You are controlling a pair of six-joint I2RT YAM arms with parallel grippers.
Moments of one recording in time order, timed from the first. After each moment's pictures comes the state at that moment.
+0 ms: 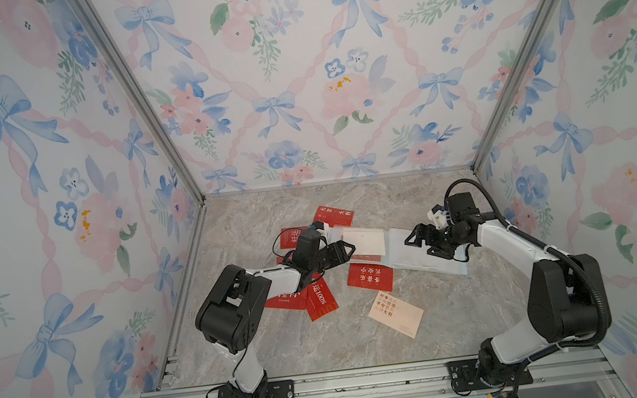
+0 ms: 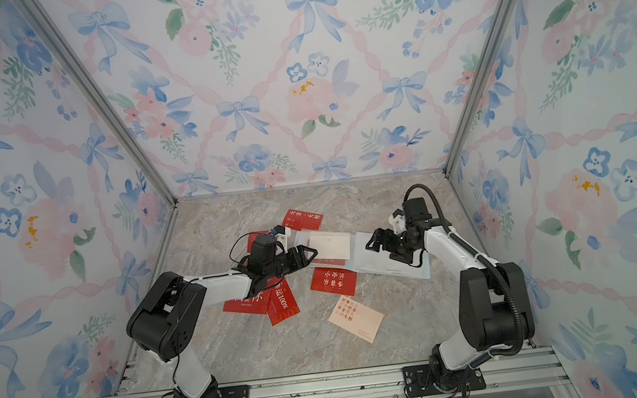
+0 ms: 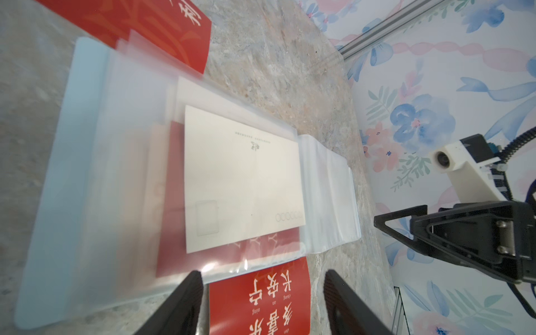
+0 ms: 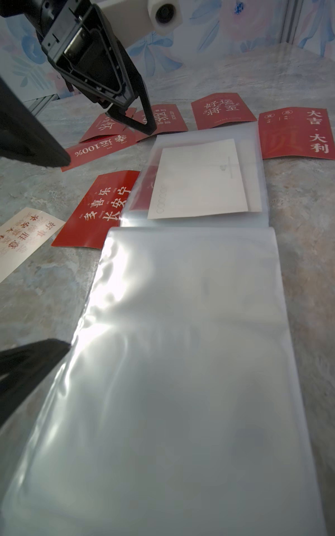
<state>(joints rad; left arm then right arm) -0.52 1.78 0.83 0.39 0.37 -0.77 0.05 1.53 1.02 -0.63 -0.48 0.40</state>
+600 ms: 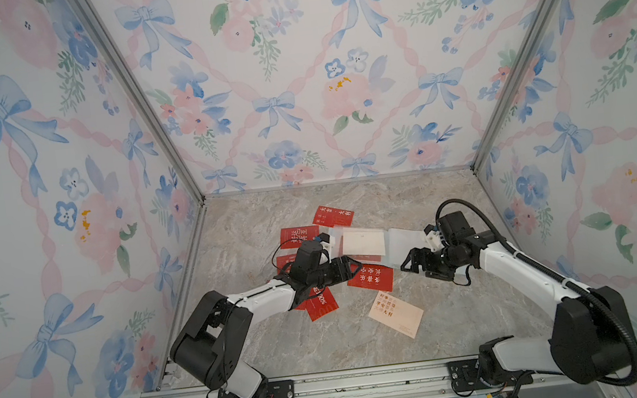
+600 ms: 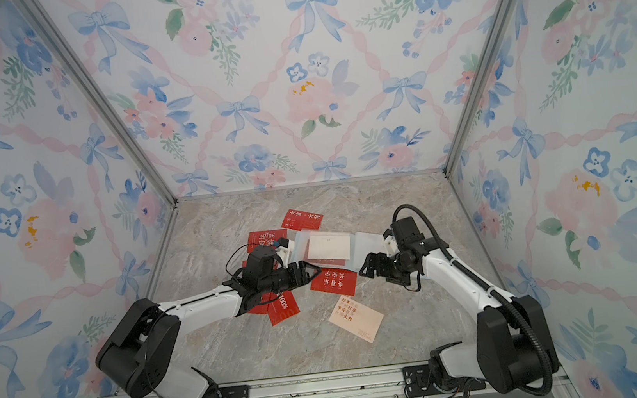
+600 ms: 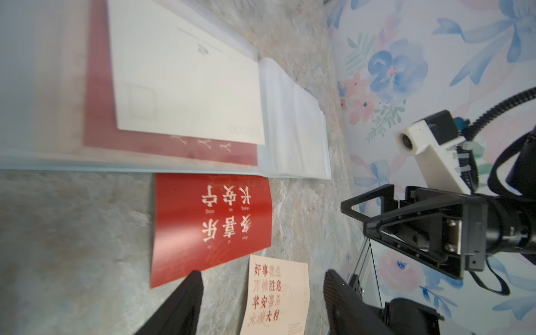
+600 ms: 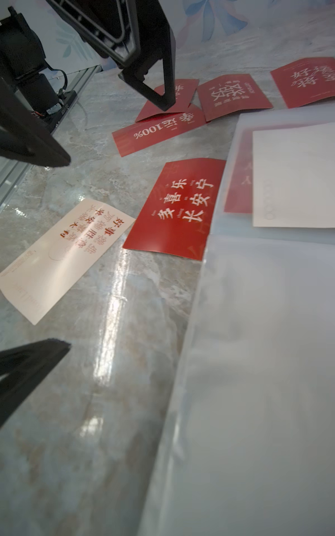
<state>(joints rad) -0.64 1.54 0.69 0.25 0.45 -0.78 0.27 1.28 0.82 -0.73 -0.41 0.45</state>
